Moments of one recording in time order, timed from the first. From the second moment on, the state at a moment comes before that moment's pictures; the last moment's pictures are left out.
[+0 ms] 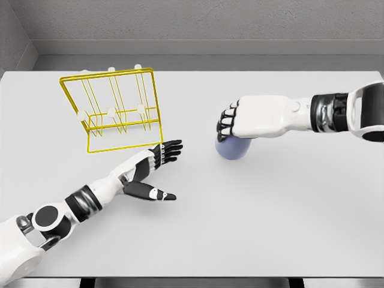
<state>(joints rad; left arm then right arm) -0.30 0.71 -0.89 -1.70 0.72 -0.19 -0.11 -0.87 -0.80 0.85 -1.76 0.55 -0.62 0.60</state>
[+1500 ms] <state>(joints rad) -0.31 0.71 -0.89 -1.66 0.72 -0.19 -0.11 -0.82 -0.71 0.93 -1.77 0.56 -0.61 0.61</state>
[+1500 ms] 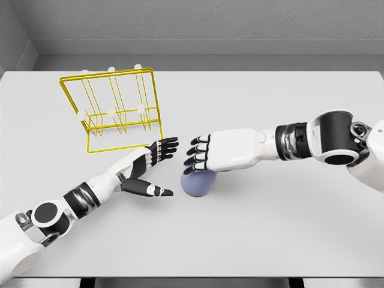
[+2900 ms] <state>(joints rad) -0.40 0.59 -0.95 -1.58 0.71 -0.17 -0.11 -0.21 -0.74 -0.03 -1.61 0.17 -0.61 0.60</state>
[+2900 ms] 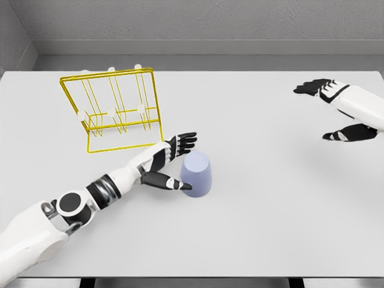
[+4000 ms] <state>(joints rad) -0.41 0.55 -0.99 -1.57 0.72 -0.18 -0.11 -0.21 -0.72 -0.06 -1.62 0.17 -0.61 0.60</state>
